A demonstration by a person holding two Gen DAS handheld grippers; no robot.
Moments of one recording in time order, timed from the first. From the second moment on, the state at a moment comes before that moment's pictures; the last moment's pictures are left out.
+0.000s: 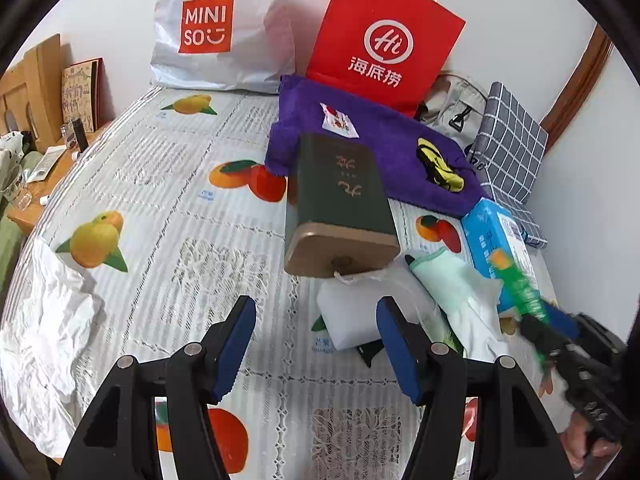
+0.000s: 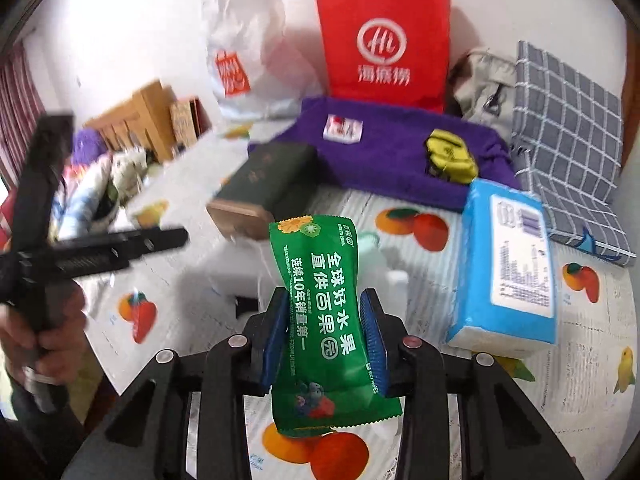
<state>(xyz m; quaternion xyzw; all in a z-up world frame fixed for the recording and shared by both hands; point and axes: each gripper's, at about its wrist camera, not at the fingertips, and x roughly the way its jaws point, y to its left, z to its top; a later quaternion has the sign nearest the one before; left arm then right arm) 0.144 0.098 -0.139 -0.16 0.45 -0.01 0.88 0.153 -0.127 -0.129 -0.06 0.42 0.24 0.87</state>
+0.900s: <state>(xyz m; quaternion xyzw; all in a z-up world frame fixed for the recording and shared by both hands) 0.168 0.056 -0.187 -0.13 0.46 -0.09 0.87 0.110 -0.265 -0.192 0.00 0.46 0.10 0.88</state>
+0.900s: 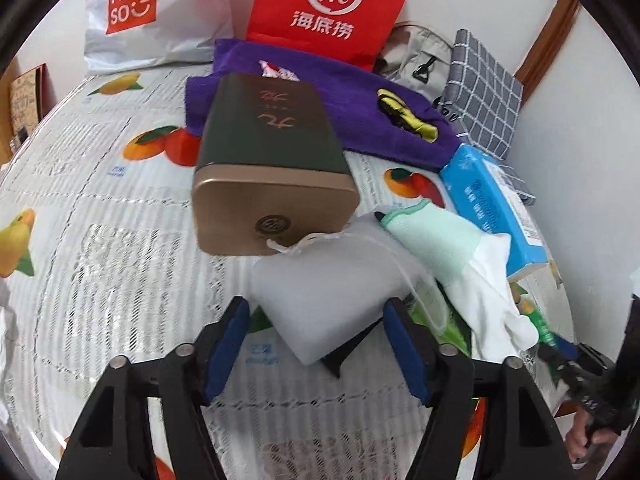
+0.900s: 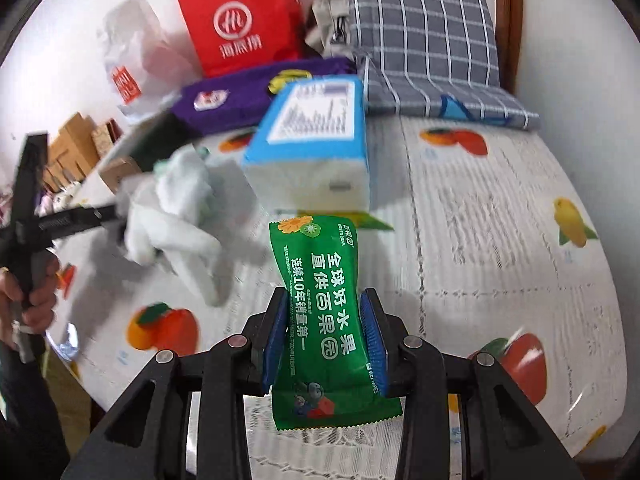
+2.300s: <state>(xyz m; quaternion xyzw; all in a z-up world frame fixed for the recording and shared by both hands) 0.110 0.071 -0.121 -0.14 0.42 -0.04 0.89 0.094 -0.255 -0.163 0.04 0.43 0.08 0.90</state>
